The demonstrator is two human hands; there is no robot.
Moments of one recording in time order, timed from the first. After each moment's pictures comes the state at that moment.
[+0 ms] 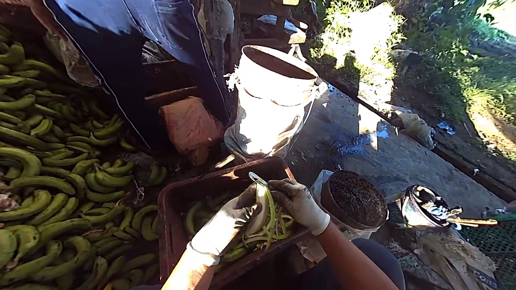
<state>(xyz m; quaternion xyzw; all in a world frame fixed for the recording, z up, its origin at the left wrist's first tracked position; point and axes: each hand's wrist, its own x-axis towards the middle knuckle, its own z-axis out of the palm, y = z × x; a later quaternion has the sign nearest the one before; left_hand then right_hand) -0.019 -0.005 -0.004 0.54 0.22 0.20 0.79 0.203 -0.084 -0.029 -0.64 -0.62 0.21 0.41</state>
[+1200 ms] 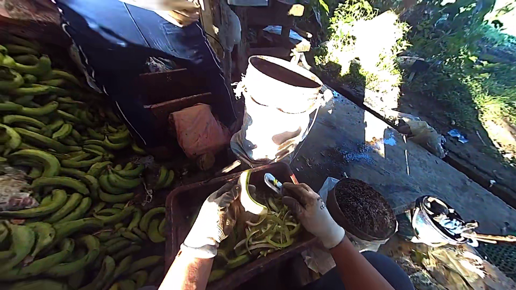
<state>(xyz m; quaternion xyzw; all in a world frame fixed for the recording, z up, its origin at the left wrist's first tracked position) -0.026 0.022 -0.003 0.40 0.29 0.38 0.78 0.214 -0.094 -0.025 -0.69 -0.60 0.15 0.37</state>
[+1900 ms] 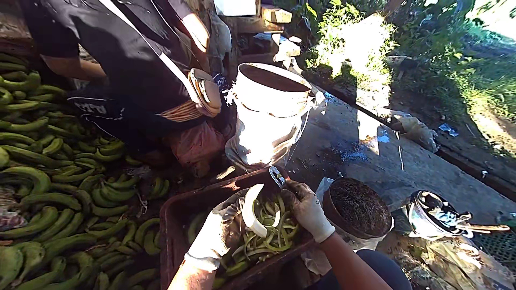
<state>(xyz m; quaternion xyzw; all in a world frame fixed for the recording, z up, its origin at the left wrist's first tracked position) -0.012 0.009 -0.010 0.43 0.25 0.33 0.80 0.220 -0.083 -0.027 -0.75 -0.46 0.21 0.42</state>
